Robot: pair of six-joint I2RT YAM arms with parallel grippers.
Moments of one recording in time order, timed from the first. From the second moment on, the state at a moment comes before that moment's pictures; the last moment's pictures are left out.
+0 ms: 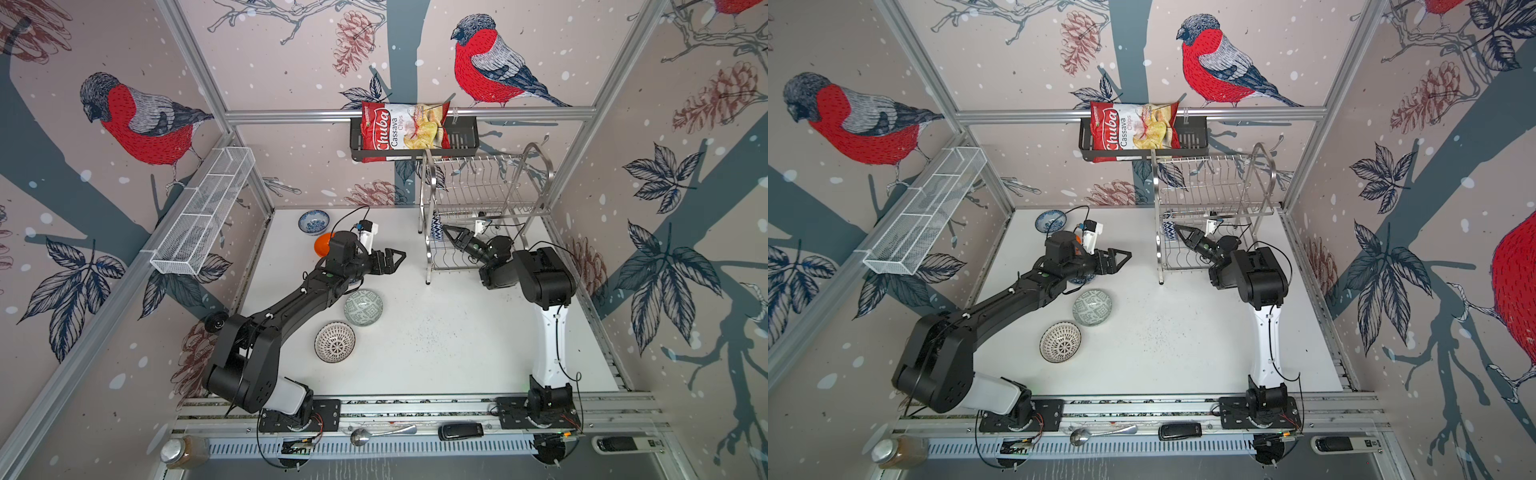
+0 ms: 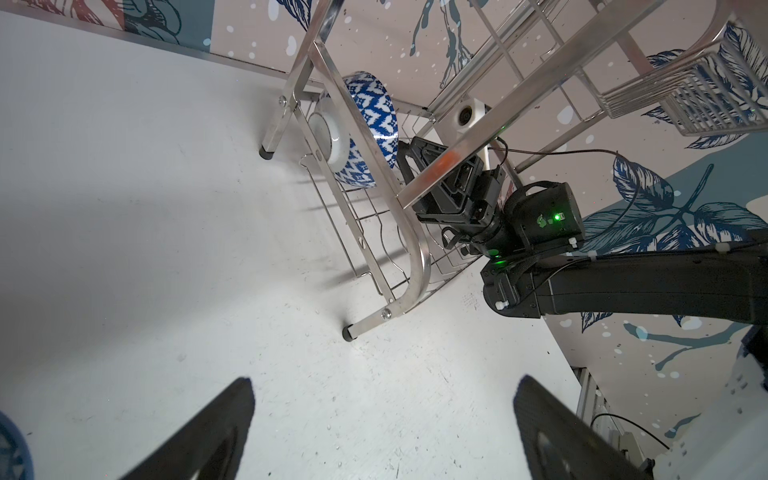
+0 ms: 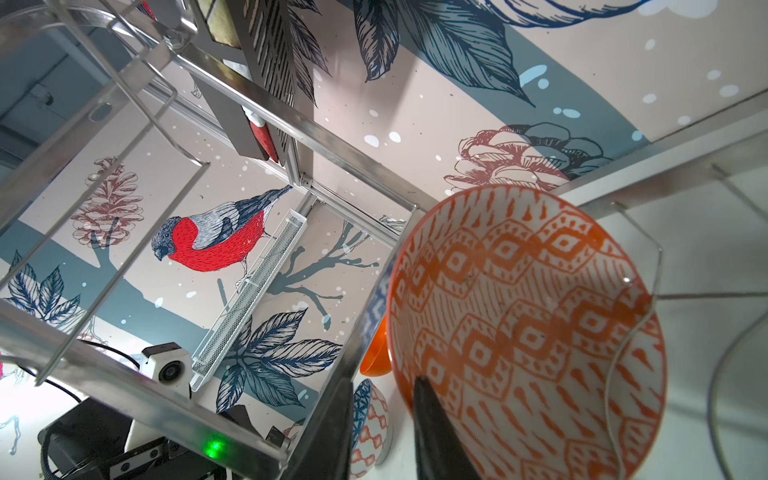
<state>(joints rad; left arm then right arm) -0.40 1.46 0.90 0.14 0.51 -0.48 0.21 2.29 1.10 1.44 -0.79 1.15</state>
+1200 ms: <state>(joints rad) -0.39 1.46 0.90 0.14 0.51 -0.48 0.20 2.24 1.04 1.50 -0.78 1.10</state>
